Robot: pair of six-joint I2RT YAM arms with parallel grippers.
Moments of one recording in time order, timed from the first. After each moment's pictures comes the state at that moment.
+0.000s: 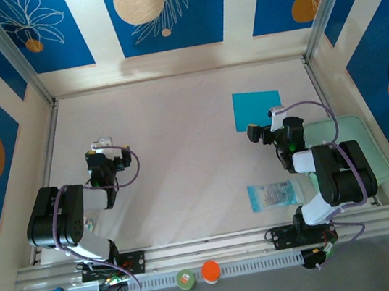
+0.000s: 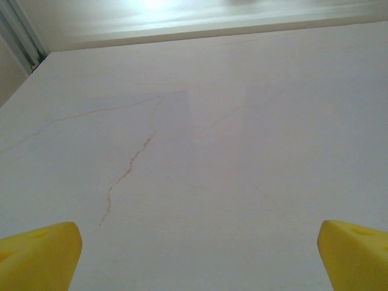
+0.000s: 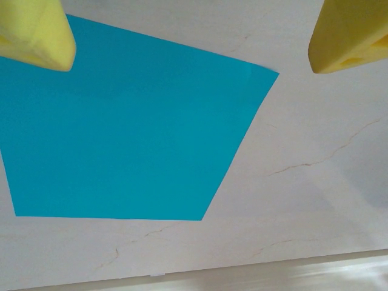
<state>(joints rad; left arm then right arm) -0.08 1.56 0.36 0.86 -0.12 0.03 -0.01 1.52 0.40 0.71 -0.22 0.08</state>
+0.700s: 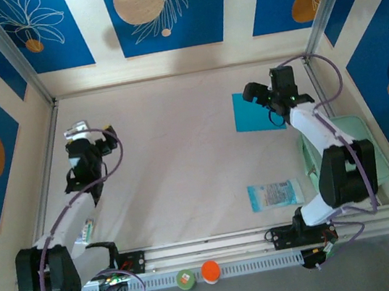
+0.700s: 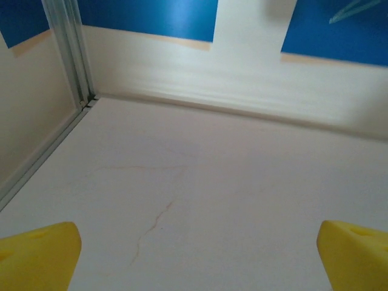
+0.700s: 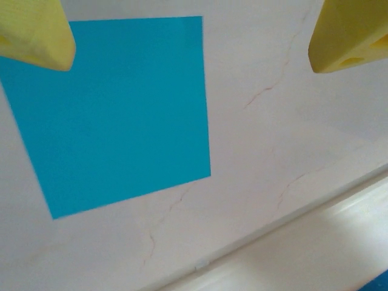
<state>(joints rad) -0.08 1.10 0.62 0.19 -0.20 -0.24 0.07 1.55 1.18 -0.38 -0.06 0.50</state>
